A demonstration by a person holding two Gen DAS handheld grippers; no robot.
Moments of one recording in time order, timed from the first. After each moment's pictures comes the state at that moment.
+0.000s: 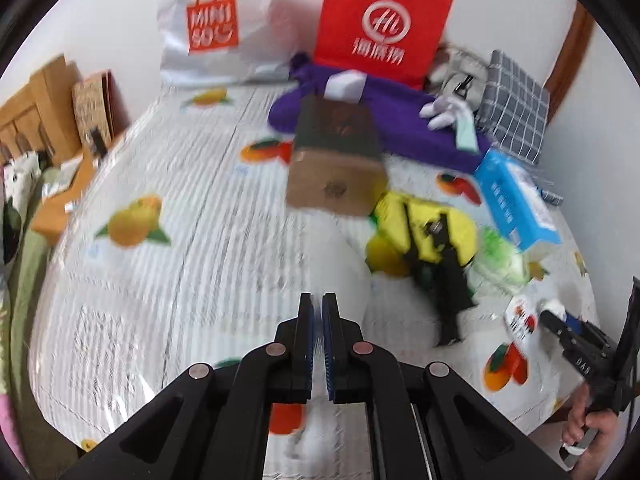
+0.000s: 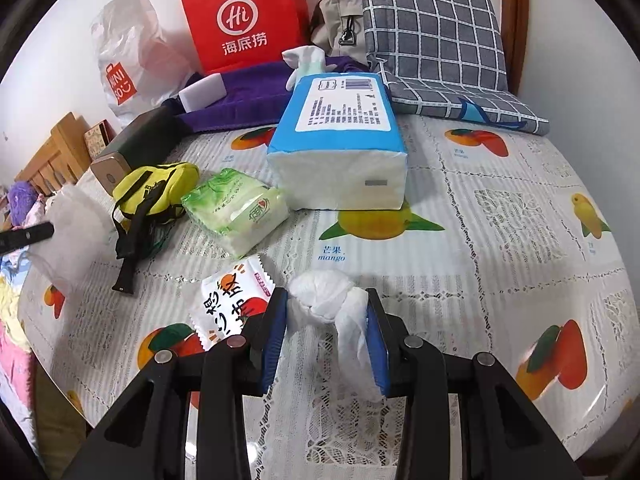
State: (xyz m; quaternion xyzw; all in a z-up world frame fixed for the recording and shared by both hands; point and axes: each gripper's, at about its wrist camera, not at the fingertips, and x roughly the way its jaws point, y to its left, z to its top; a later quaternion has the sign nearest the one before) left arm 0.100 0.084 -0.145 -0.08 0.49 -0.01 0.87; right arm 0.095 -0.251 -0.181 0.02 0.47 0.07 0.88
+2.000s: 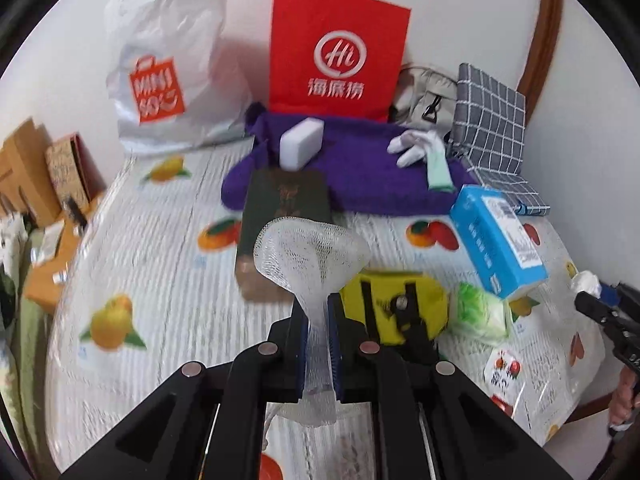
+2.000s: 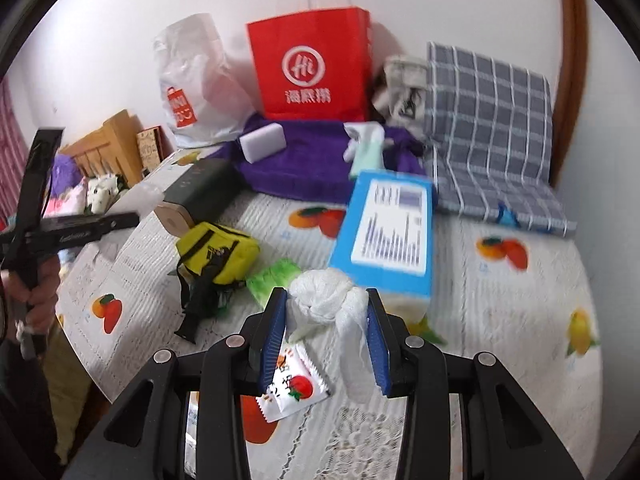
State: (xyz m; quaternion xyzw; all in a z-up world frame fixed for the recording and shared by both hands) left arm 0.155 0.048 -0.101 -0.02 0.43 -0.05 0.90; right arm 0.125 -0.240 -0.087 -0.03 0.41 0.17 0.89
